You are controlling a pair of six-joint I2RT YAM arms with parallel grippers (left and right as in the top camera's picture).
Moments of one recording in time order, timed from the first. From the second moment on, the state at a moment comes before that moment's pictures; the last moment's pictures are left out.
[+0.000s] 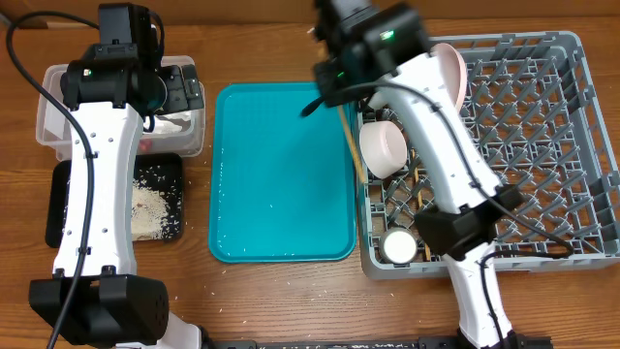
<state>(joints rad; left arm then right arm) 0.04 1.72 1.80 -1.13 -0.12 -0.17 0.50 2.32 2.77 -1.64 -0.03 0.20</state>
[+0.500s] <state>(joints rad) 0.04 1.72 1.80 -1.13 -0.12 -0.17 0.35 1.99 2.30 -1.64 0.07 0.23</state>
